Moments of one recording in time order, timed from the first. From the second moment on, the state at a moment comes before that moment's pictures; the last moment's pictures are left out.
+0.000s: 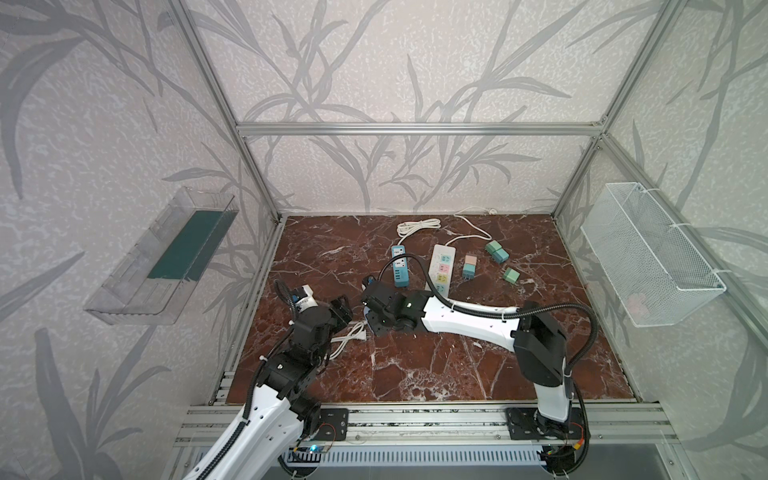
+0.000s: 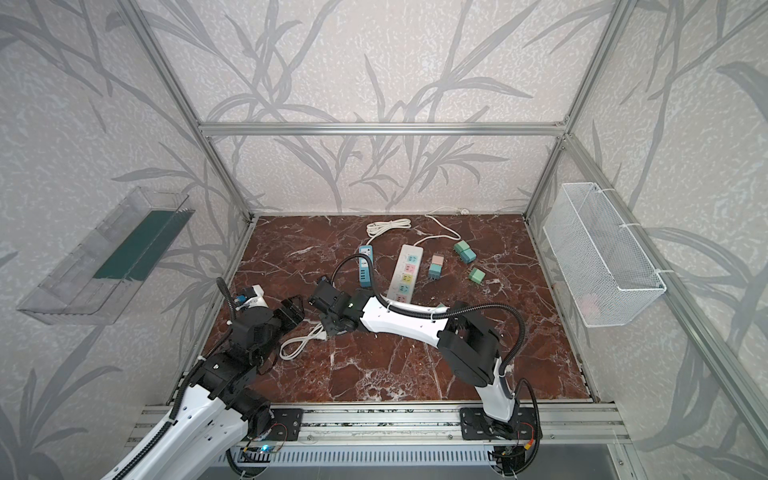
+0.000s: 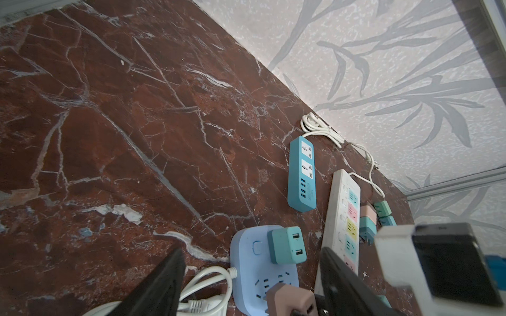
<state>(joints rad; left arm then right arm) -0.42 0.55 0.44 -0.37 -0.31 -0.87 1.11 2.01 1.62 -0.61 0.21 0.47</state>
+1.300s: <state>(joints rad) -0.42 0.46 0.41 -0.34 -0.27 -0.88 1.09 2.06 1.69 -0.70 0.25 0.51</state>
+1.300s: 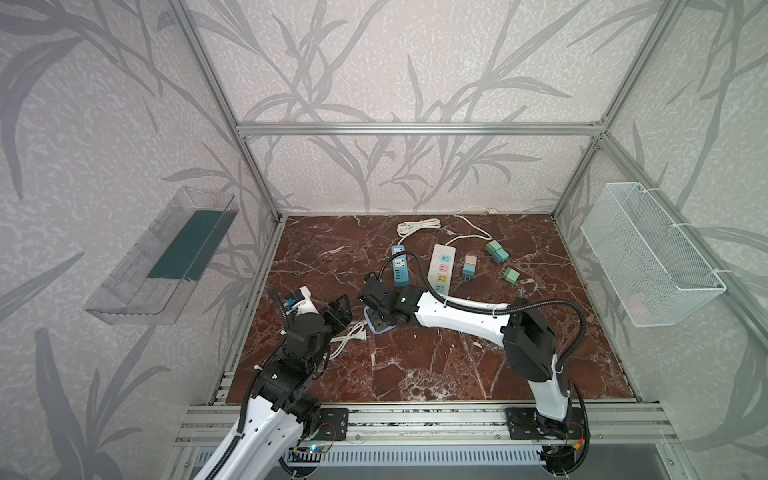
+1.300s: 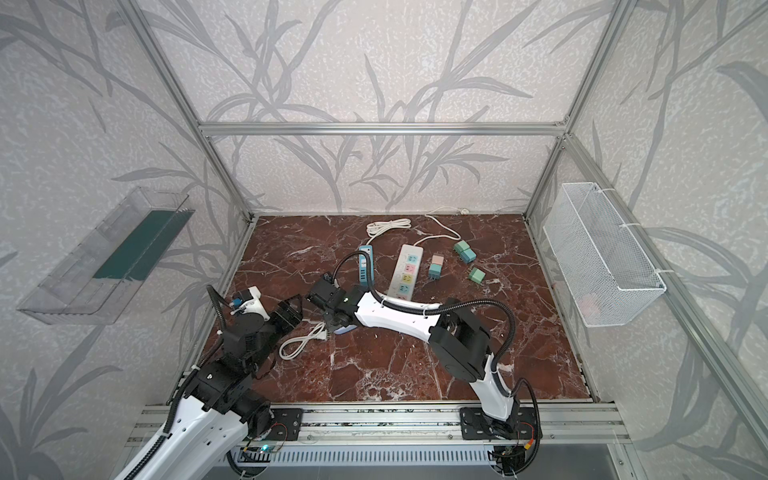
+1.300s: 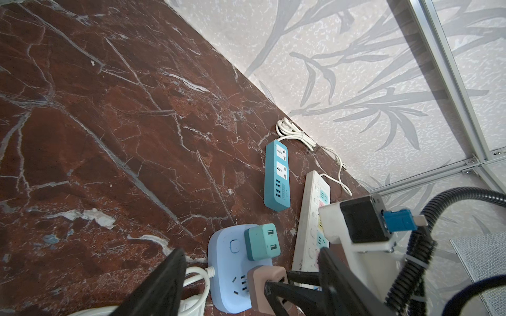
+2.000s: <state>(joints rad) -0.42 0.45 0.41 -0.33 -0.27 -0.88 1.09 2.11 1.74 -0.72 0.25 0.51</state>
